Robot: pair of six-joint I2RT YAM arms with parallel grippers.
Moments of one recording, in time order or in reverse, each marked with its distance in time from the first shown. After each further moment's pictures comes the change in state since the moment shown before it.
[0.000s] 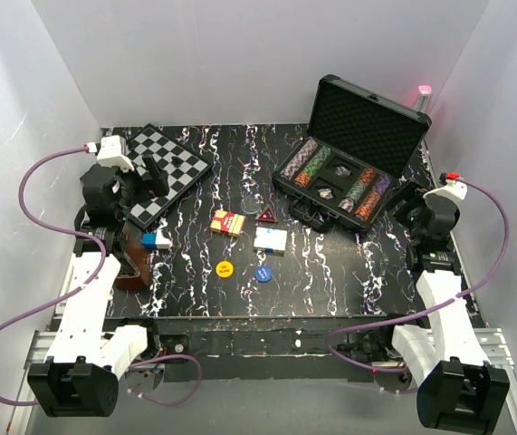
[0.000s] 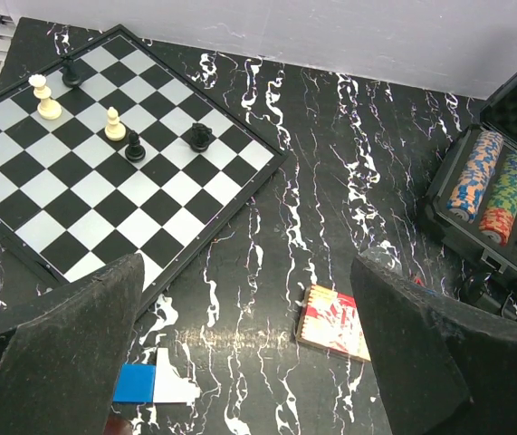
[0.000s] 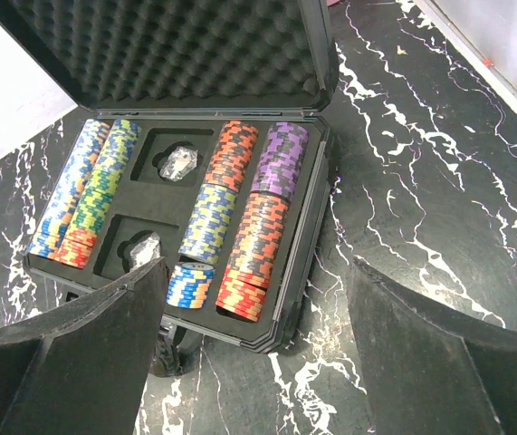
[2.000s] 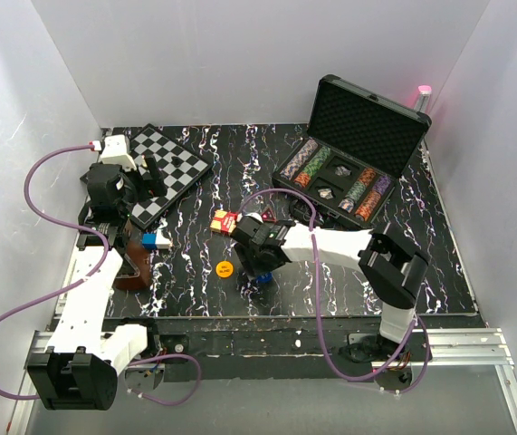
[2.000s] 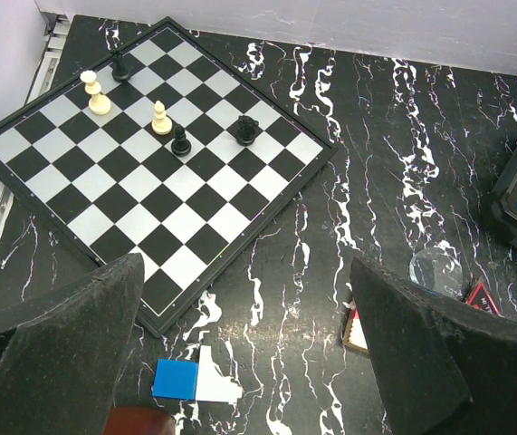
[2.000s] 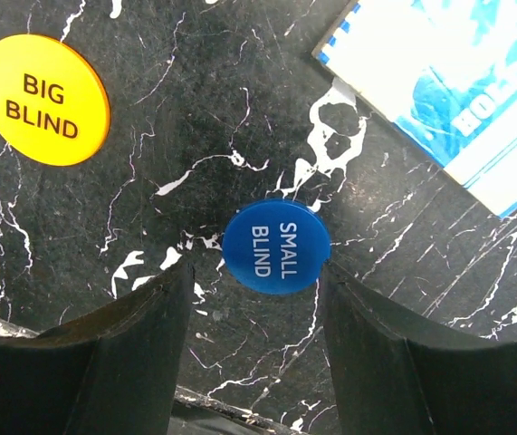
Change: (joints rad) left arm -0.012 0.041 -0.001 0.004 -0.101 0.084; right arm 1.171 0.974 0.655 -0.590 0.088 0.099
